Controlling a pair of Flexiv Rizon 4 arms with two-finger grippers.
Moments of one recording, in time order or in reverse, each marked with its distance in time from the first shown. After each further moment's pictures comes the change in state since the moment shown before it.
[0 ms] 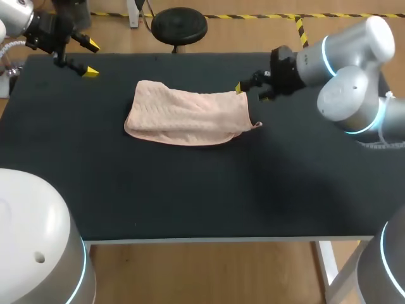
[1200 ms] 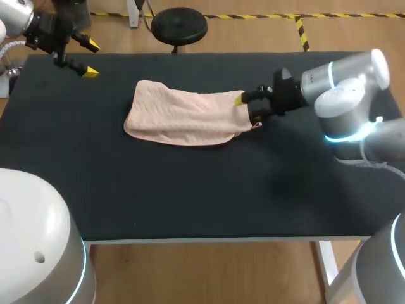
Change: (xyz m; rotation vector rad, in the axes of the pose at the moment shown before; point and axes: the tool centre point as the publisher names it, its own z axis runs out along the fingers) left arm 0.000 0.000 0.000 0.000 0.000 0.000; right arm -0.023 -0.022 0.050 0.056 0.234 0.151
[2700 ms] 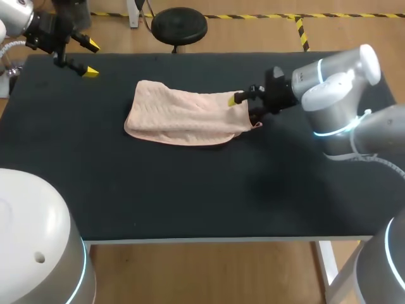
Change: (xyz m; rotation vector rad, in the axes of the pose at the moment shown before) left arm 0.000 0.000 0.000 0.000 0.000 0.000; right arm 0.005 0.002 0.013 -0.001 -0.066 -0.029
